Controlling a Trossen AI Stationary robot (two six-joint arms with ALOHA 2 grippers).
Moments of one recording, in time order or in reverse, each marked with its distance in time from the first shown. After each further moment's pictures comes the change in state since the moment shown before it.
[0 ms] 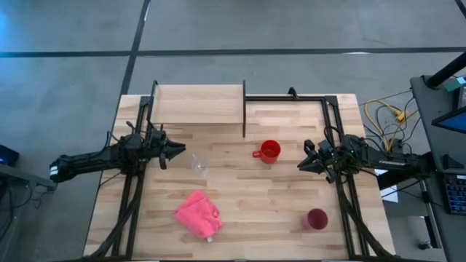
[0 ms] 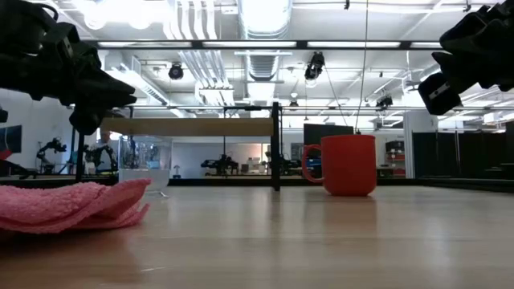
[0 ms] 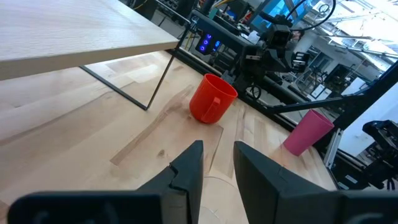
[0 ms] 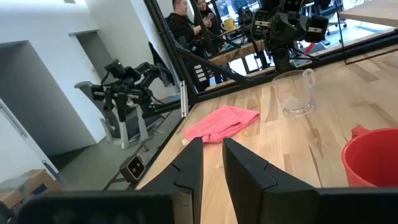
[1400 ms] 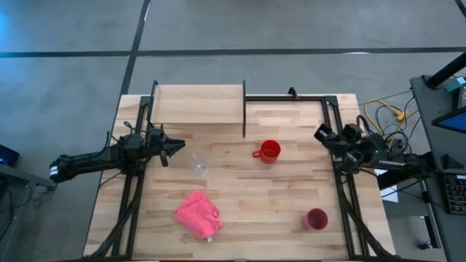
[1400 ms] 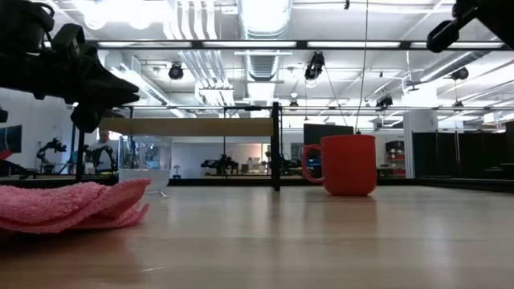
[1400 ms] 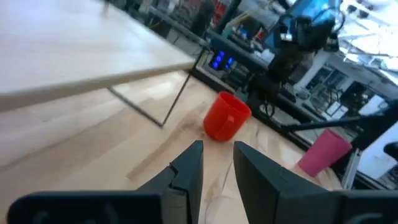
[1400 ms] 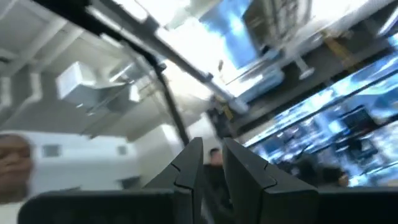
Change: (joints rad) left arm 0.000 -0.001 -0.005 0.065 -0.116 0.019; right arm 0.003 0.001 0.004 0.687 0.224 0.329
